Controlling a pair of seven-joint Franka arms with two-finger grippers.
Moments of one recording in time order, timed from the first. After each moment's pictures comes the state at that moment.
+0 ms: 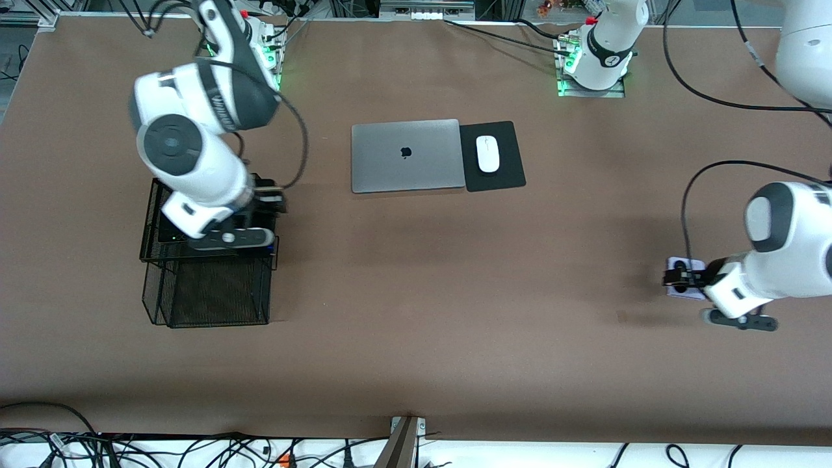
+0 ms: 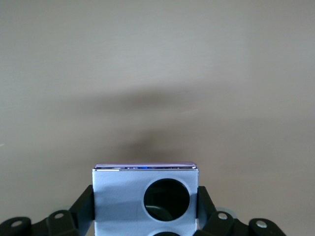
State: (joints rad) left arm 0.35 0.66 -0.39 -1.45 0.21 1.94 0.04; right arm 0.47 0.28 -0.16 -1.67 -0.03 1.81 0.23
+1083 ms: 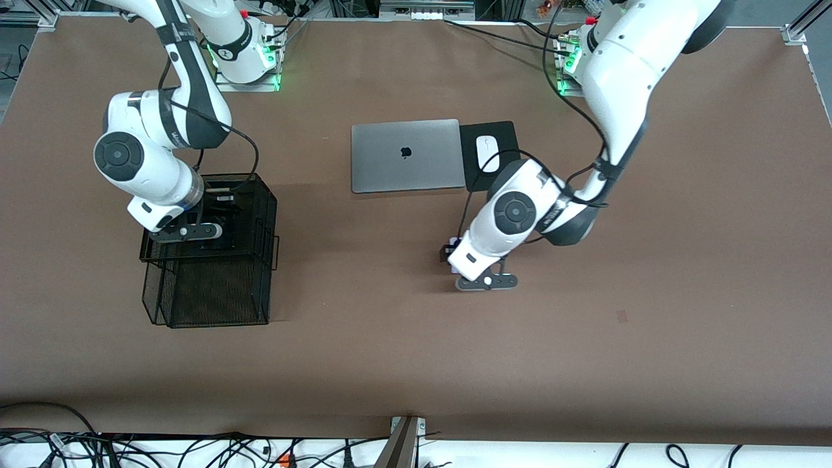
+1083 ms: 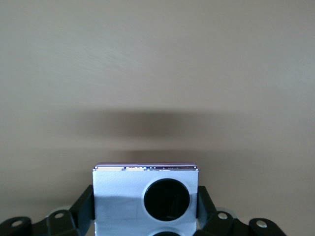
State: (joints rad) left arm -0.26 0.84 -0.39 -1.43 0.16 2.28 -0.70; right arm 0.47 0.23 -0.32 -2.07 0.04 2.15 0.05
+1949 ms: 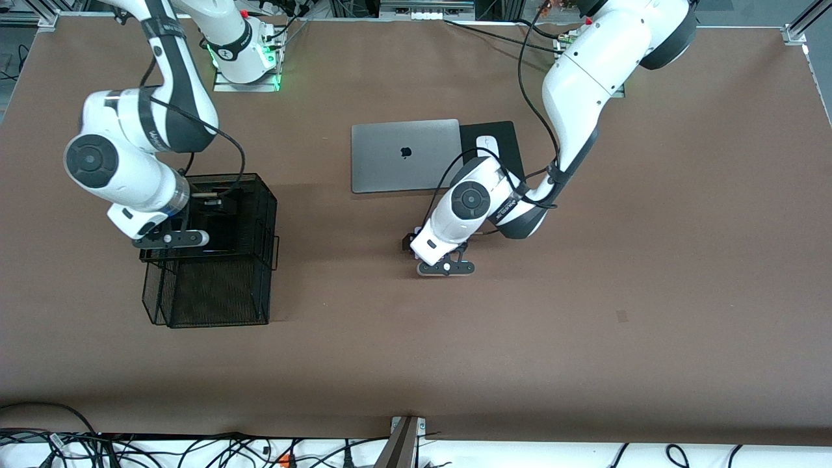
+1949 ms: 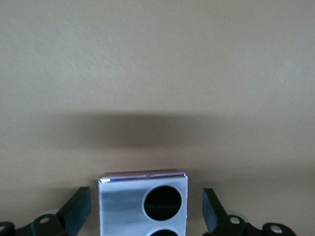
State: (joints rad) left arm -0.36 0.91 -0.37 -1.39 0.16 2.38 -0.77; right arm 0.47 0.23 -0.34 -1.88 0.04 1.95 0.04
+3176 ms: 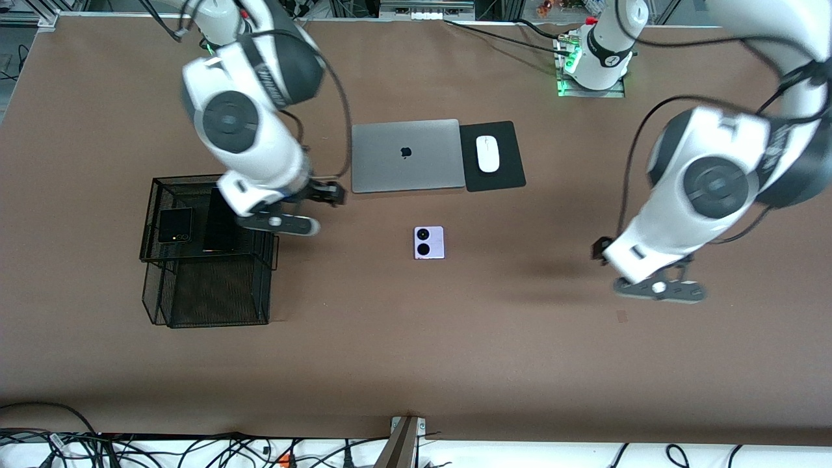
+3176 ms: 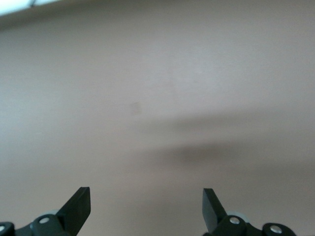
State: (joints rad) left arm 0.07 0.43 -0.35 -1.37 0.32 1.71 -0.18; right arm 0.50 0.46 0.06 -1.39 0.06 1.75 0.70
